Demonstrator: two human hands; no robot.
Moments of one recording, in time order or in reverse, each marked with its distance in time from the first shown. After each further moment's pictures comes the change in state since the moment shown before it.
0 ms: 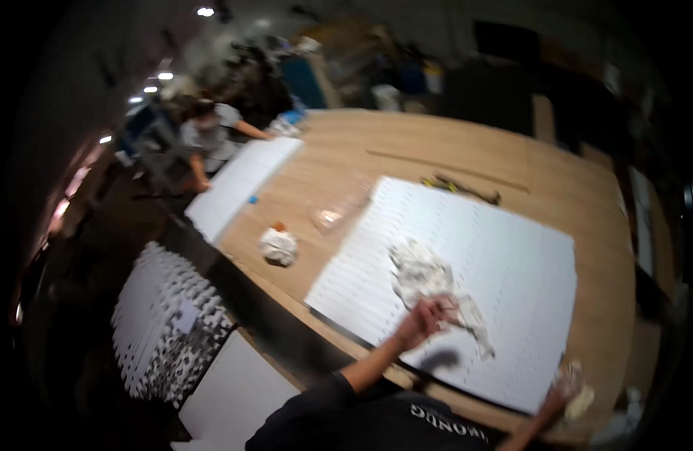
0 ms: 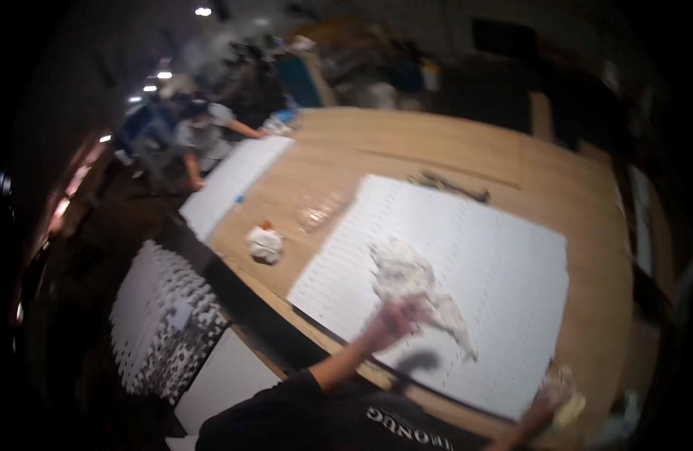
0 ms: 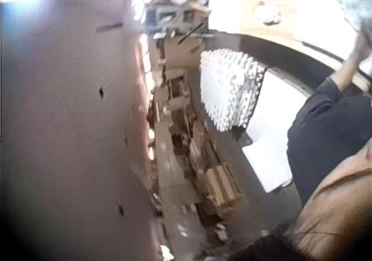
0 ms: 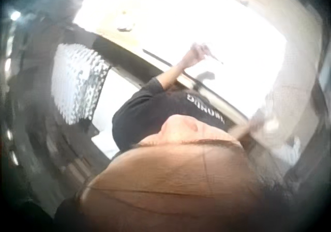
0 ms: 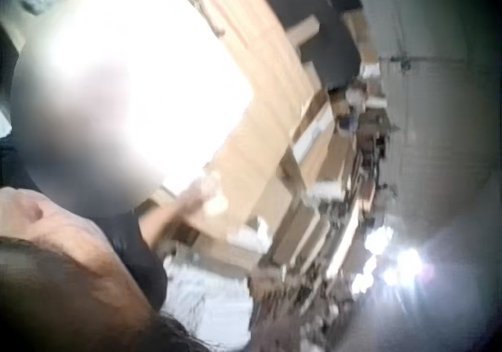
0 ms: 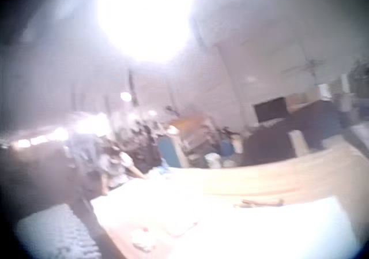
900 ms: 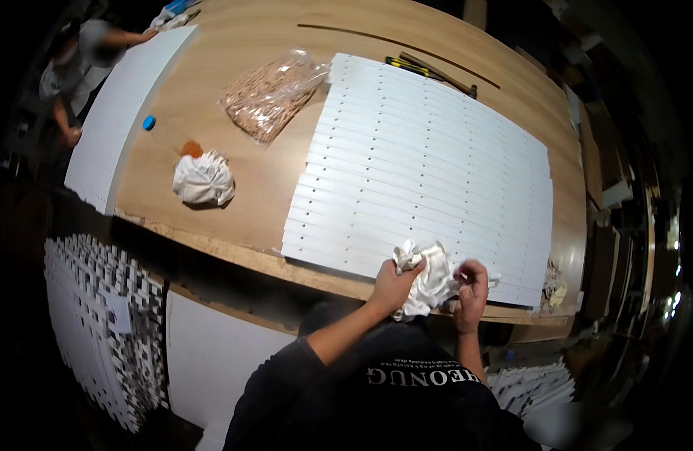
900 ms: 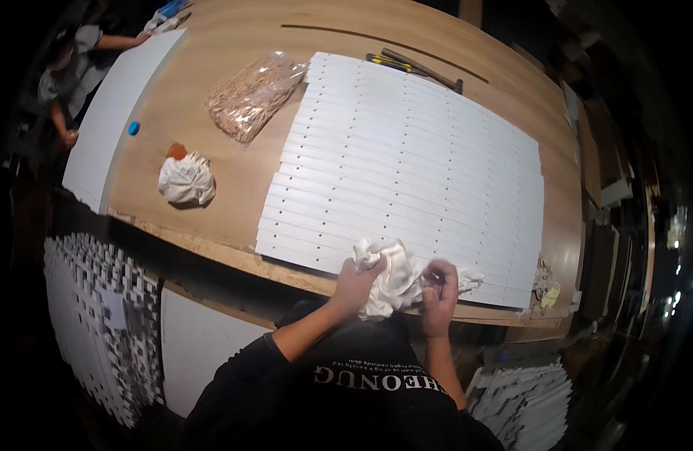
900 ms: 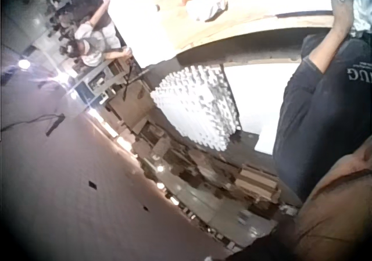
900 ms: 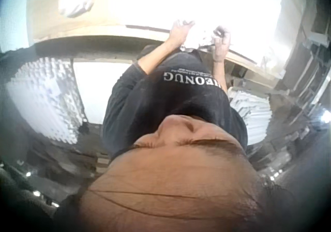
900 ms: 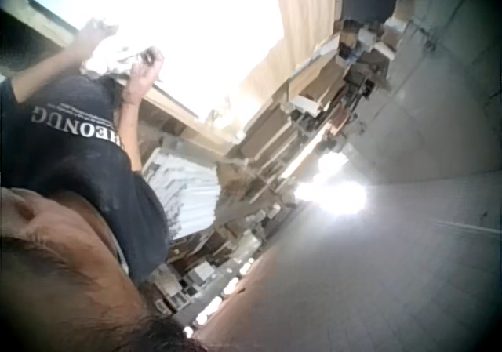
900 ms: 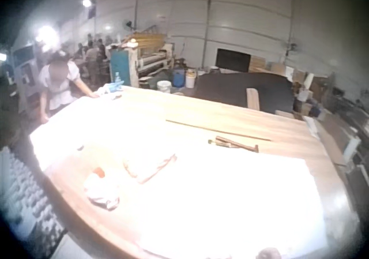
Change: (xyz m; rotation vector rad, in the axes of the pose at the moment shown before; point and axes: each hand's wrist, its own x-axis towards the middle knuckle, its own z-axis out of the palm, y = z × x) left_hand -0.117 0.090 -0.021 0.574 0.609 -0.285; right_hand -0.193 -0.348 0.011 1.135 -0.543 0.137
